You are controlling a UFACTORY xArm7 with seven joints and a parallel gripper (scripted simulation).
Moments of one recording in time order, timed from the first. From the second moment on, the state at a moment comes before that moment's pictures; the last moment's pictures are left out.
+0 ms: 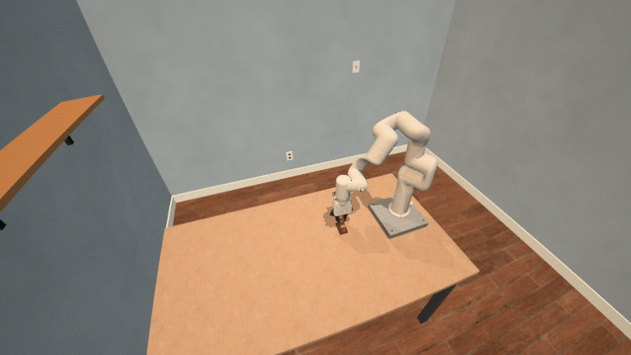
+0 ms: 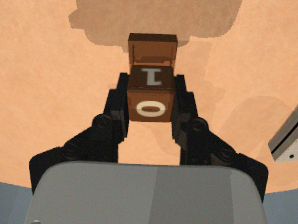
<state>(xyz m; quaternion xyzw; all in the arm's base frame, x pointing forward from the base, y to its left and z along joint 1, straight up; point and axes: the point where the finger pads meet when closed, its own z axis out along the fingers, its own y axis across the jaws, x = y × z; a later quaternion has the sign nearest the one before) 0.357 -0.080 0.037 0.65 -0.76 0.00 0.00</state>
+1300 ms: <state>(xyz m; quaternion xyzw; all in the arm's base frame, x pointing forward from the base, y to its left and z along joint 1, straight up) 0.357 -0.080 0.030 0.65 -0.76 0.00 0.00</state>
